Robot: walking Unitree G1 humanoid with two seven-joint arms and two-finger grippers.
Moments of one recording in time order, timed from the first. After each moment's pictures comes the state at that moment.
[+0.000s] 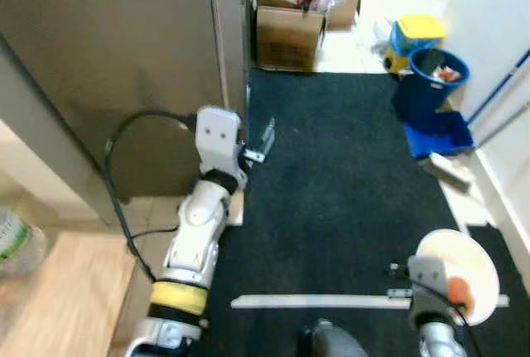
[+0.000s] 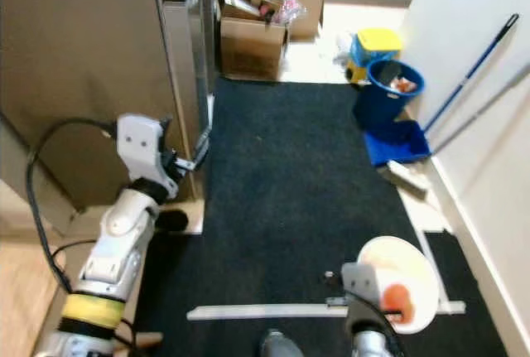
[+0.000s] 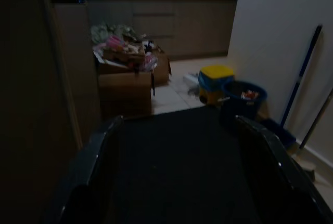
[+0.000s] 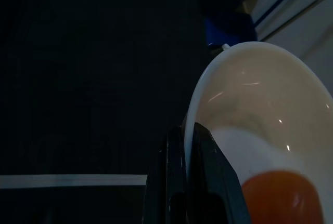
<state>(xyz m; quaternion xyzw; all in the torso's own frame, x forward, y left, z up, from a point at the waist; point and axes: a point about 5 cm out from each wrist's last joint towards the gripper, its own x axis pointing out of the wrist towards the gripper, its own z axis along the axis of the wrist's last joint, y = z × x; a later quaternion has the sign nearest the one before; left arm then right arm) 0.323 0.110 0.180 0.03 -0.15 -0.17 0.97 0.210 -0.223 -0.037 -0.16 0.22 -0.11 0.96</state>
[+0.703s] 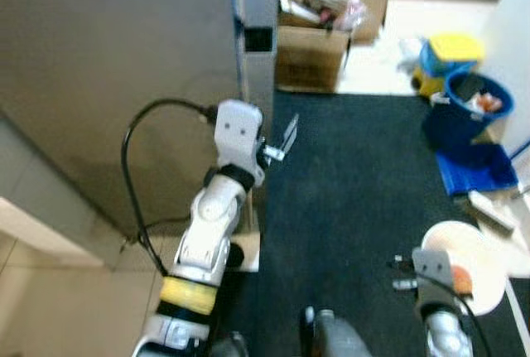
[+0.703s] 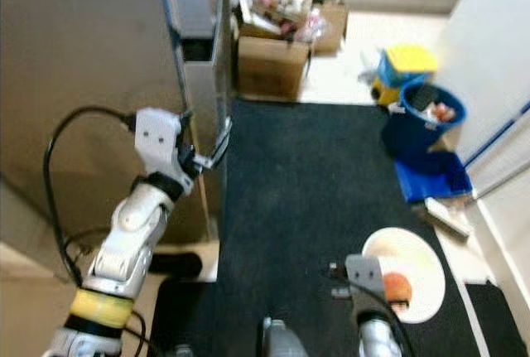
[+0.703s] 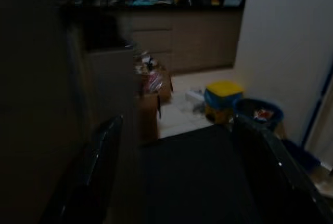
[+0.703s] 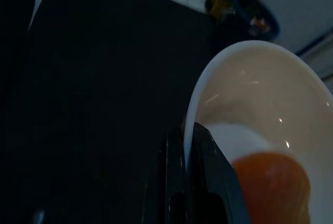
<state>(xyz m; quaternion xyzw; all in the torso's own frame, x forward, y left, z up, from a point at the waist) 0.312 0.093 0.186 0.03 -0.16 -0.21 0.97 0.217 -0.229 -0.030 -0.18 0.20 -0.12 0.96</state>
